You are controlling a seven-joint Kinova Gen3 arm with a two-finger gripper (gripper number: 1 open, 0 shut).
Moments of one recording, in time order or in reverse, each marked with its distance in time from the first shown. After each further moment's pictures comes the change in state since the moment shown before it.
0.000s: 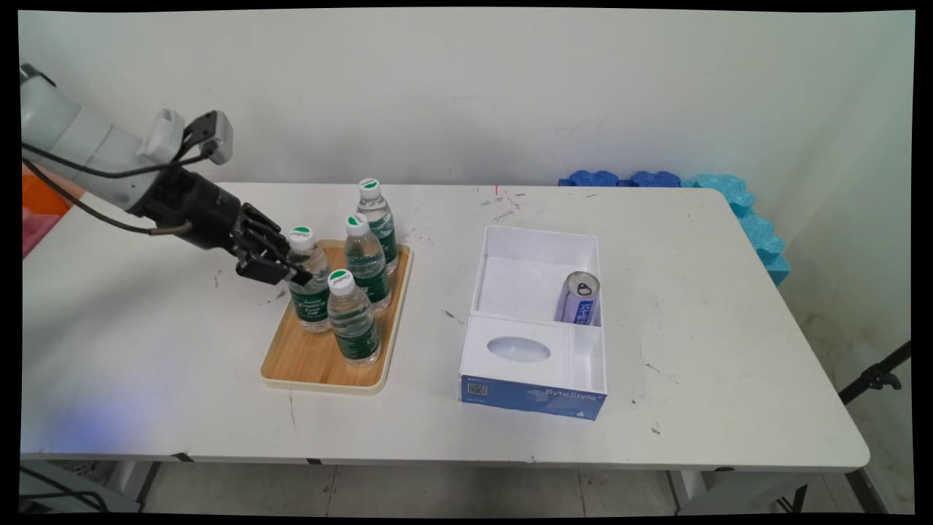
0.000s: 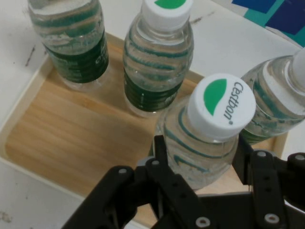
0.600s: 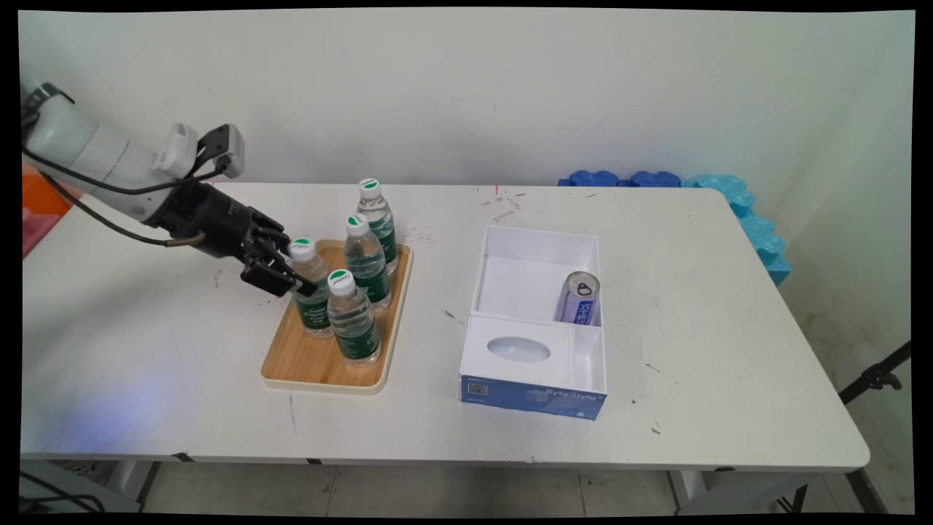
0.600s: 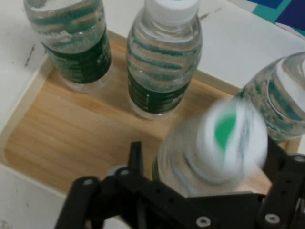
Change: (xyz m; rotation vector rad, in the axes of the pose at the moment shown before) arm -0.005 -0.001 0.018 0.010 0.002 0.010
